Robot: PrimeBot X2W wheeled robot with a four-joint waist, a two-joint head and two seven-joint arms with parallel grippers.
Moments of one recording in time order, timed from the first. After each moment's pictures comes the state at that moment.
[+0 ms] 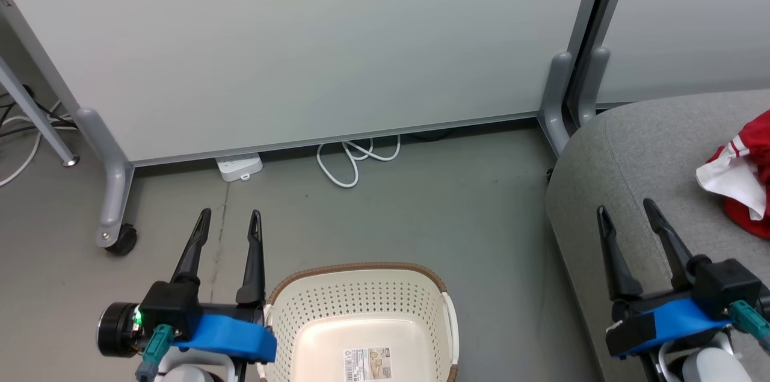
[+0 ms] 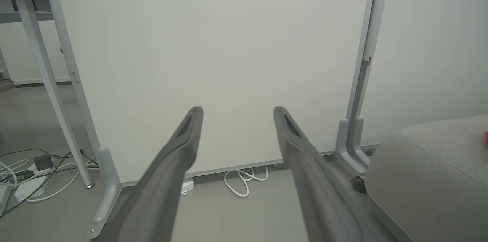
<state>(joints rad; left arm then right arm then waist) -0.10 0.10 -0.16 0.20 -0.17 -0.03 -0.26 -0.13 -0.14 0.00 0.23 0.13 0.13 -0.26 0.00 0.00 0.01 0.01</state>
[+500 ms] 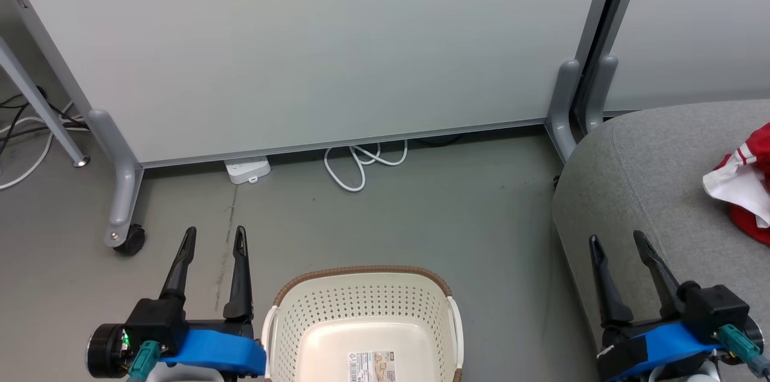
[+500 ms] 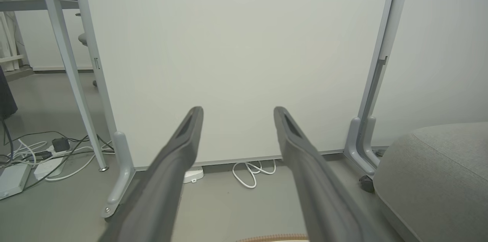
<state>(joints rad) -0.04 0.06 -0.06 0.20 -0.13 -0.08 -0.26 -0.07 -0.10 -0.01 0.26 0.16 0.13 -0.26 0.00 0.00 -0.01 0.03</state>
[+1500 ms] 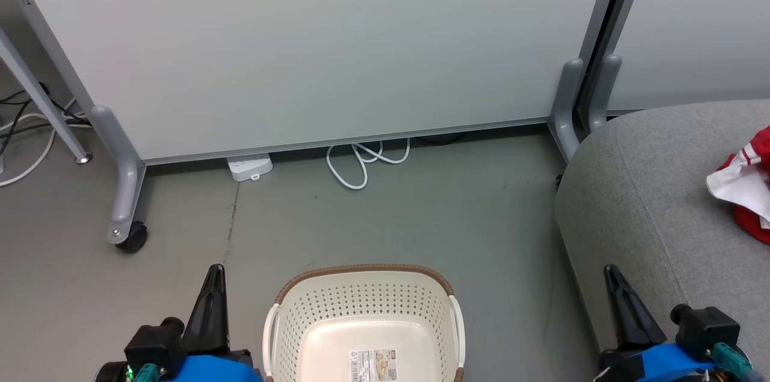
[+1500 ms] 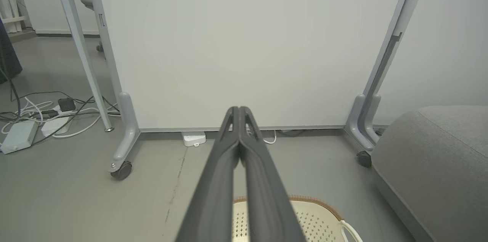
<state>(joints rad) 0.02 0.05 -0.05 0.24 -0.16 -0.07 -0.25 -0.02 -0.09 0.00 0.32 0.18 0.13 -0.25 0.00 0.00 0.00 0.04</state>
